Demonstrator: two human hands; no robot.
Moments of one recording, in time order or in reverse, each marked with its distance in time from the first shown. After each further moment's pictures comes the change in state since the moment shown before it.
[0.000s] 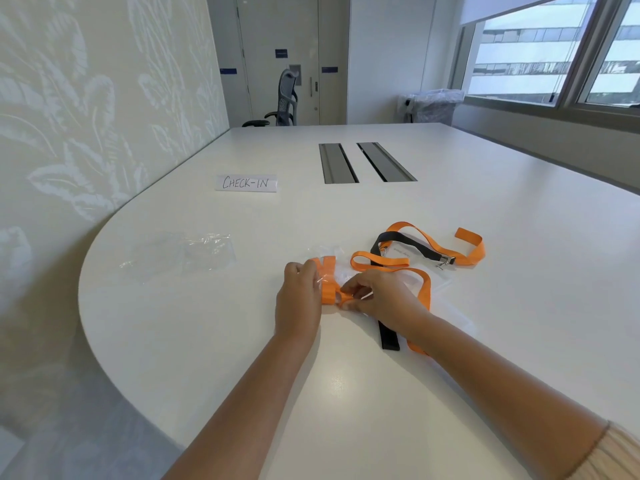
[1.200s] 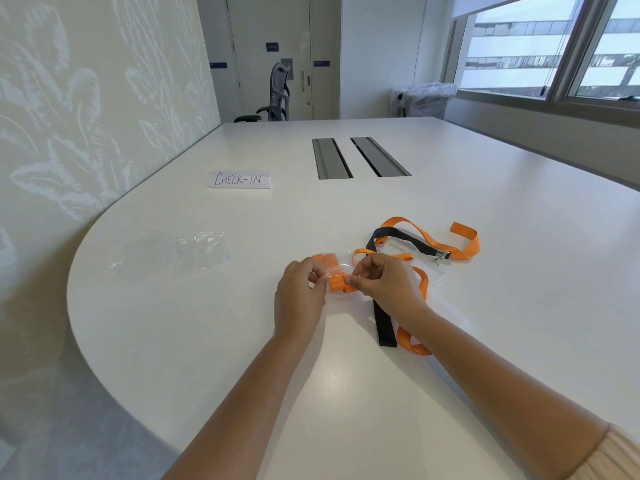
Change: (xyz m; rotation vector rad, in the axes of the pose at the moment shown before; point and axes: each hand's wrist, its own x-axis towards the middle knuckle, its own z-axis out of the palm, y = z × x) left_hand -0.002 0.011 -0.004 -0.287 0.005 -0.082; right_hand 0.001 -0.004 -0.002 0.290 0.308 0.159
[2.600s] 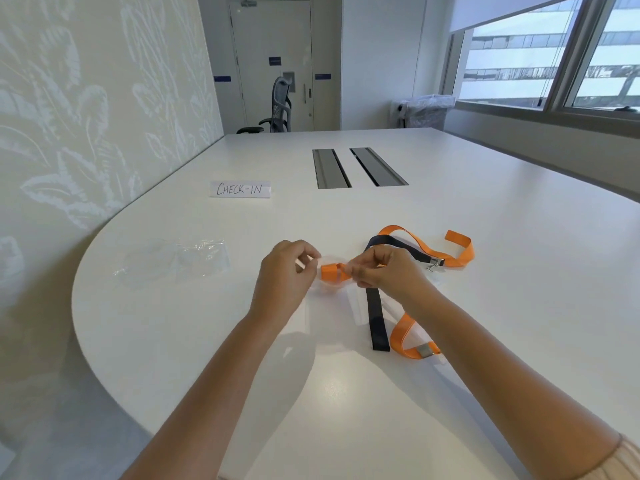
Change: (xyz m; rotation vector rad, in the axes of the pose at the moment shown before) left_hand 0.016 0.032 -0.044 0.016 -0.069 0.161; right_hand 0.008 -0.026 -0.028 0.276 -0.154 0.145
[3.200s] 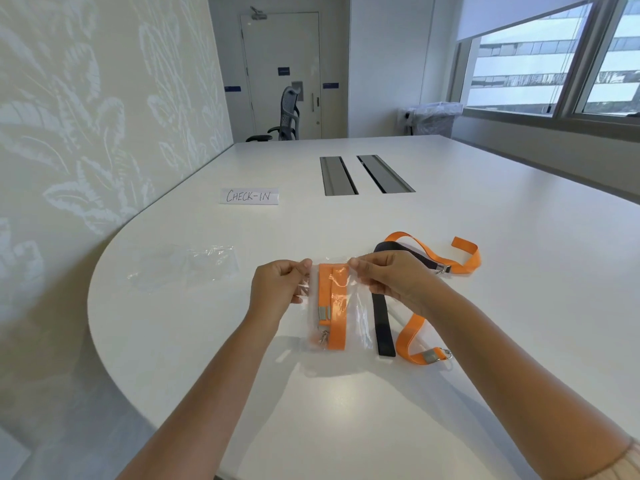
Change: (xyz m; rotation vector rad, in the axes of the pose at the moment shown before) left_hand 0.000 -0.016 -0.006 -0.481 0.030 -0.409; right_hand -0.003 -0.016 -0.005 0.141 -0.117 0.142
